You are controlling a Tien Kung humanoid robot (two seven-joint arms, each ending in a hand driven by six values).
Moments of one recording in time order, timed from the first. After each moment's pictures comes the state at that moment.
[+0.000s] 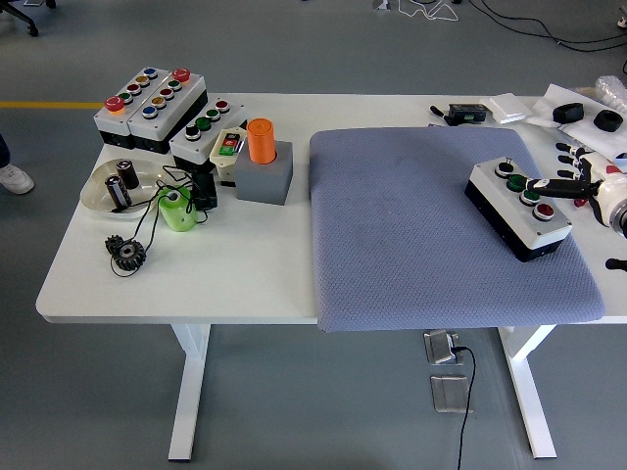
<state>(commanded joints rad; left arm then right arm) -0.18 0.02 -0.71 -0.18 0.02 0.34 -0.05 0.73 -0.58 0.74 1.16 -0.80 -0.35 -0.35</state>
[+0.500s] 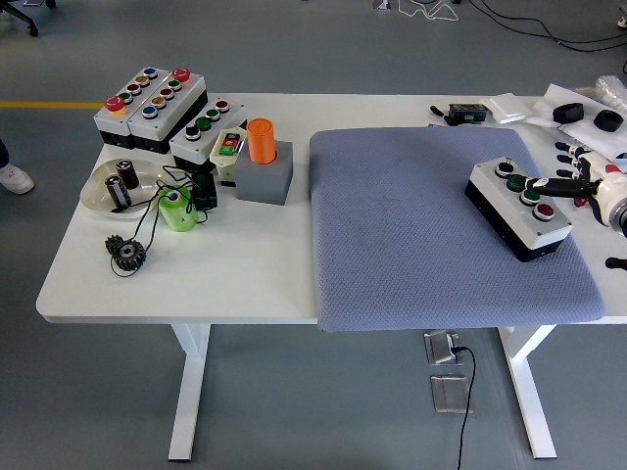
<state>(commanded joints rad) -0.18 0.02 -0.73 -0.18 0.04 0.34 -0.05 0.73 -0.58 0.74 1.16 -0.80 -0.35 -0.35</state>
